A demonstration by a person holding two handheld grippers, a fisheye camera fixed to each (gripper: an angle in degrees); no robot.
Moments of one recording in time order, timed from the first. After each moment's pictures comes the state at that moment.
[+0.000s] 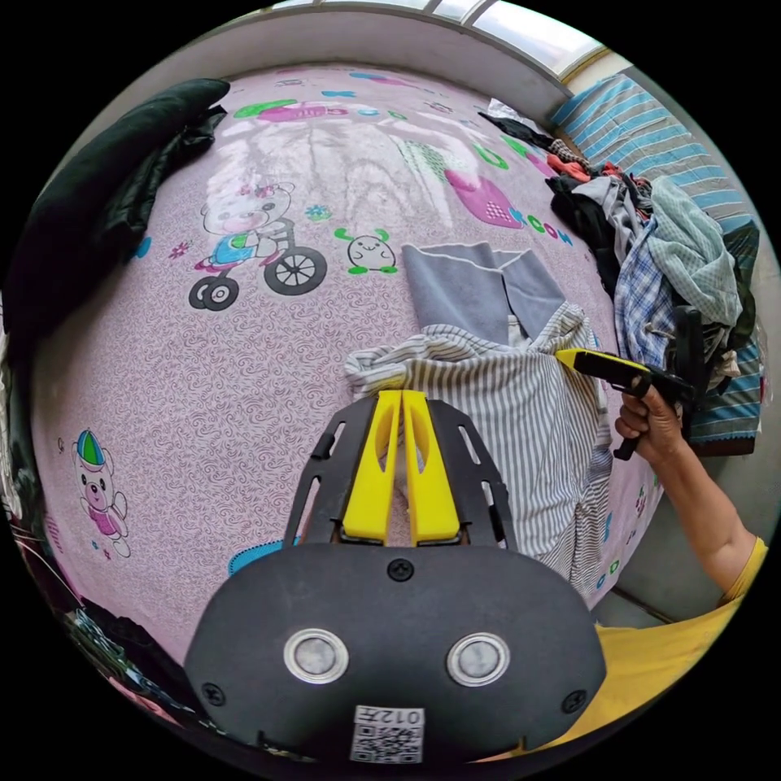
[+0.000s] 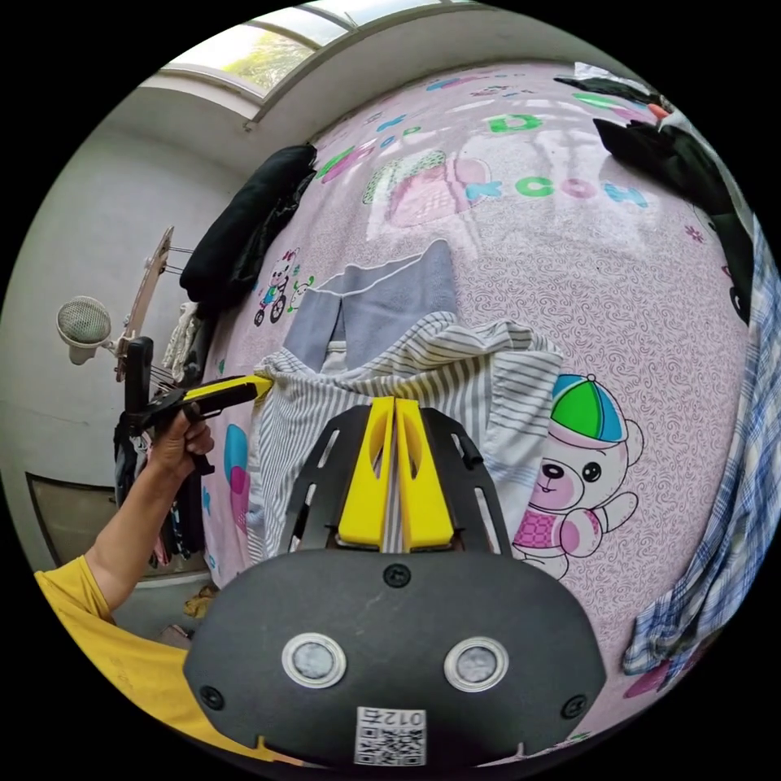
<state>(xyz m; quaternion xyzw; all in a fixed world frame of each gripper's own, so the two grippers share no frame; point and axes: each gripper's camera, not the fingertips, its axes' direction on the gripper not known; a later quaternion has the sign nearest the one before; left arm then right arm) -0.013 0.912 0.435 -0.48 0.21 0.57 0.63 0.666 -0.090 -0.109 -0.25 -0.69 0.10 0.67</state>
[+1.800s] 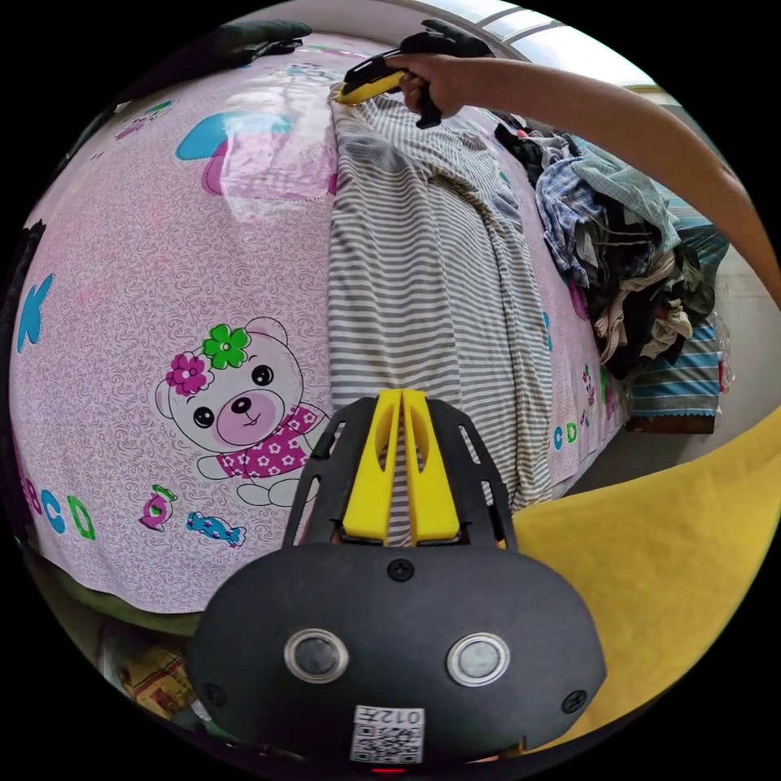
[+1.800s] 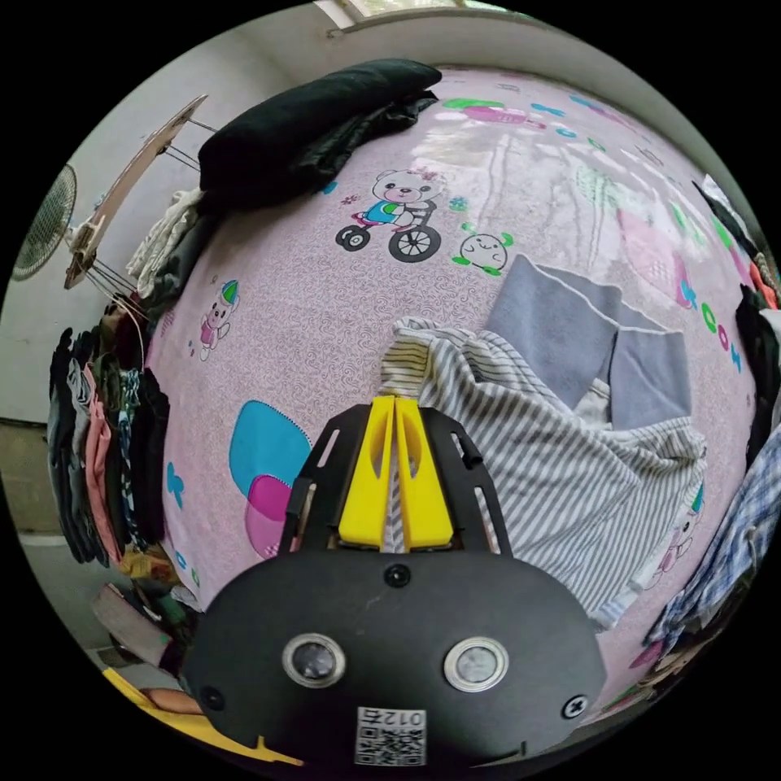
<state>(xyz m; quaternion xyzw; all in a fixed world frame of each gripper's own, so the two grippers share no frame) -0.323 0.749 0.074 -0.56 0.23 0.46 0.65 0.390 -0.107 -0.370 -0.24 -0.63 -0.07 0.73</state>
